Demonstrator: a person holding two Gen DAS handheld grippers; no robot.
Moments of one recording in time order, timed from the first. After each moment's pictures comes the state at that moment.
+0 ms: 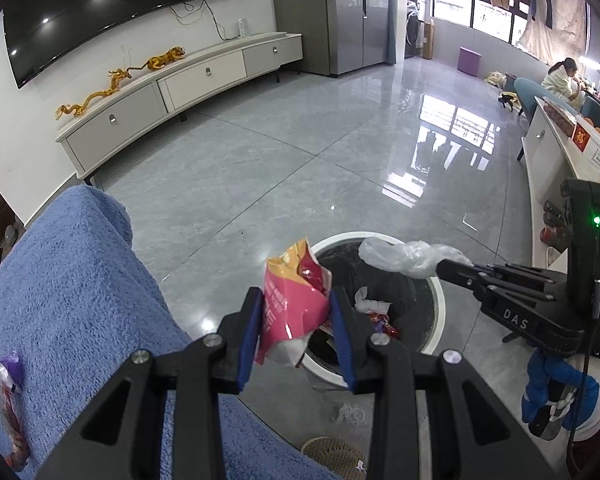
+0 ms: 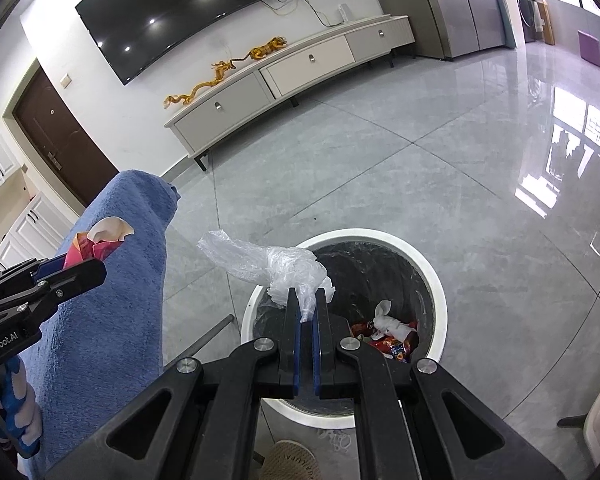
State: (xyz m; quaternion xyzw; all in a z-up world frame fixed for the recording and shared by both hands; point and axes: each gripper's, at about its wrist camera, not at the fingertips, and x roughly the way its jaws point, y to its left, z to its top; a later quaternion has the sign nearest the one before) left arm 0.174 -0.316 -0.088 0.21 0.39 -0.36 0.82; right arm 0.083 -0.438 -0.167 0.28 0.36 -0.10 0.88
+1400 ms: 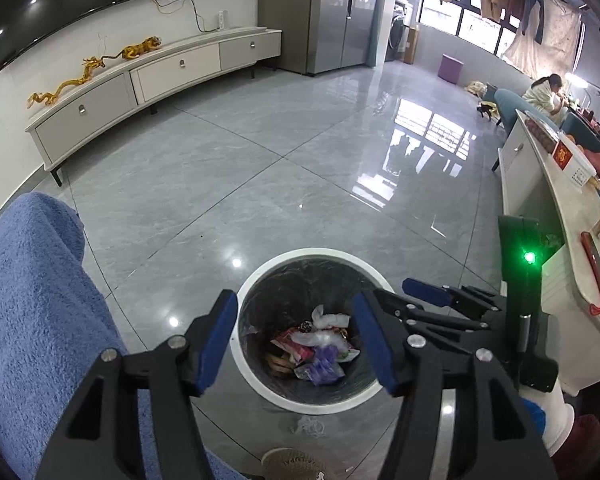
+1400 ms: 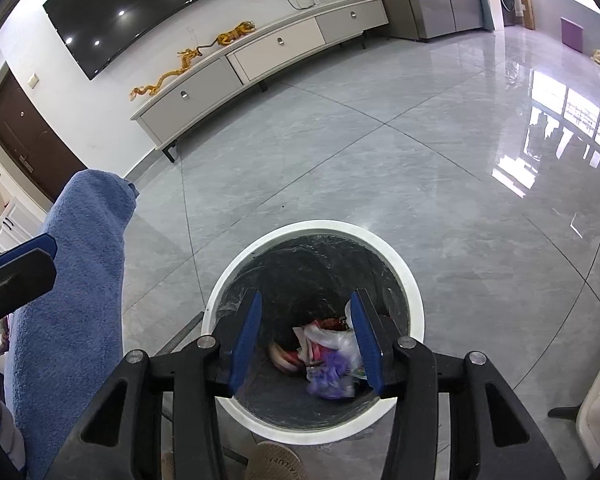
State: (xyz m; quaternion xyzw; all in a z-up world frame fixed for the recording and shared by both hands) left arm 0.191 -0.359 -0.085 0.17 0.41 -0.40 0.80; right arm 0.102 -0.459 -0.191 0.28 0.40 -0.14 0.86
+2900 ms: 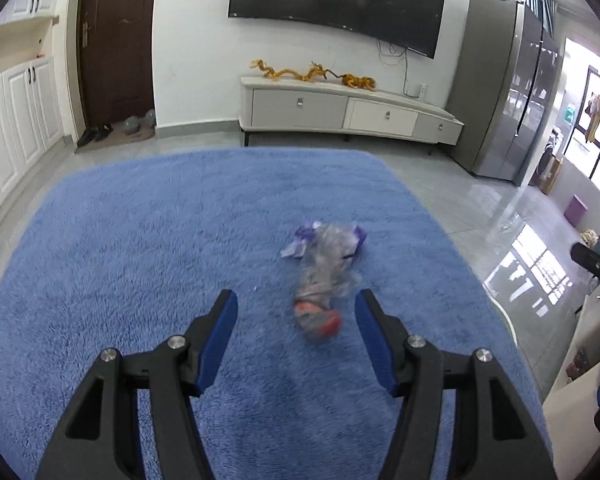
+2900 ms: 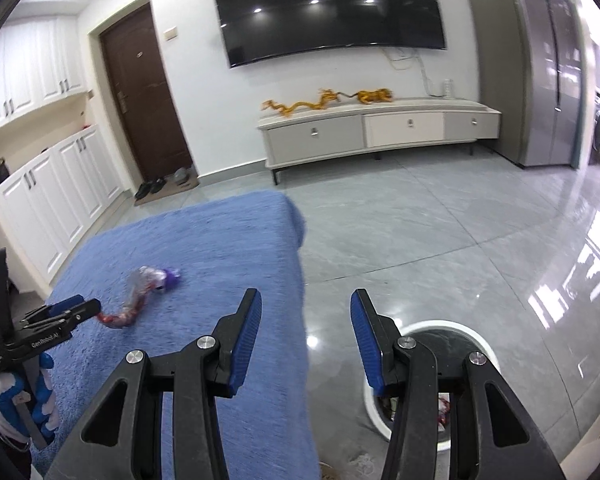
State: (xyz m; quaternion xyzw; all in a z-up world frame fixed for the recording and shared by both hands) left arm 0.208 0.029 -0.047 -0.01 0.38 -0.16 0.91; right arm 0.123 -0.261 -0.010 0.11 0.32 -0.02 0.94
